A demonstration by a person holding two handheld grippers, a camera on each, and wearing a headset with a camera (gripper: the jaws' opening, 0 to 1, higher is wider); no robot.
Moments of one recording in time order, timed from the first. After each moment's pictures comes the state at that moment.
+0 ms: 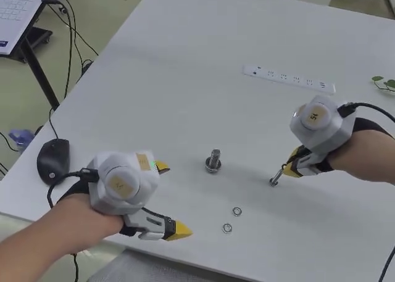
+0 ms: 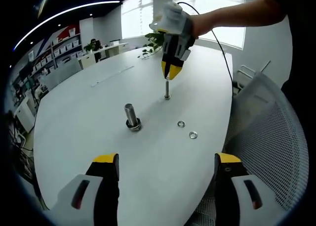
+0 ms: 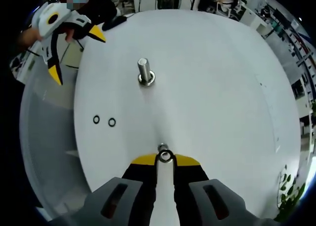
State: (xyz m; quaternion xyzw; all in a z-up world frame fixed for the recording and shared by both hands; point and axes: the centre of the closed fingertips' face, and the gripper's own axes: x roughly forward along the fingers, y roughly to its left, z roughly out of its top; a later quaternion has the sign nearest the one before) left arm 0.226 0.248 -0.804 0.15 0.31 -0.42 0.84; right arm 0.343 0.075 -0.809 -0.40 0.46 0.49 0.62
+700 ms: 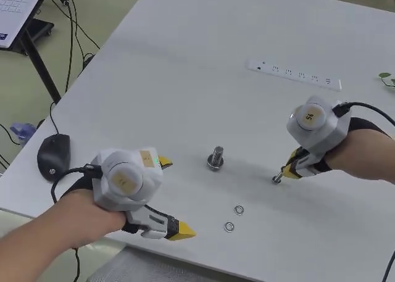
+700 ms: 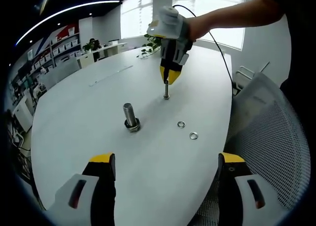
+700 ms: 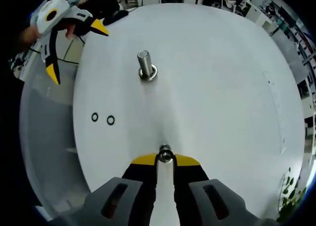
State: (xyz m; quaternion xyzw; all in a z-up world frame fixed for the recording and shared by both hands) left arm 0.230 0.246 -0.810 0.14 0.32 -0.43 0.83; right arm 0.345 0.073 -0.826 -0.40 0.48 0.50 0.60
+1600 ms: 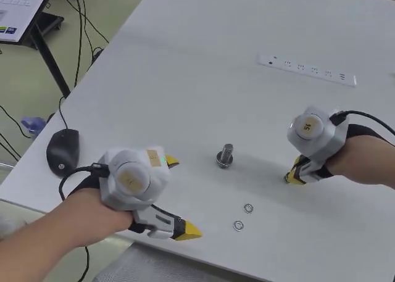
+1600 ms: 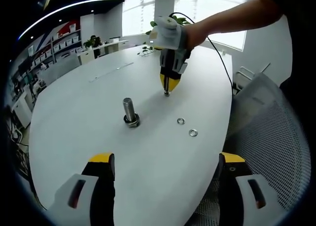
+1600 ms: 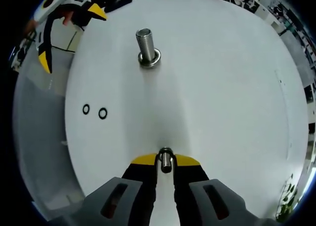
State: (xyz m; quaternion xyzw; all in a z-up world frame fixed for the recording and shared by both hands) left arm 0.226 0.249 -0.815 0.13 0.33 -0.43 0.83; right arm 0.344 0.076 -0.861 -0.42 0.49 0.50 0.57
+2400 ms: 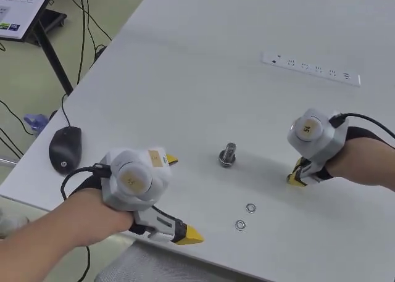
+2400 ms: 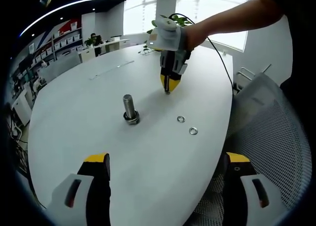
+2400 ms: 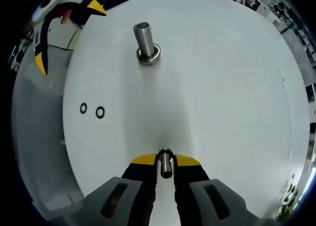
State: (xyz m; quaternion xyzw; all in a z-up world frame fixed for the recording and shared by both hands) left arm 0.224 0.250 -0.820 0.13 0.33 -0.42 0.83; right arm 0.345 0.076 -0.866 -0.43 0.50 0.50 0.57
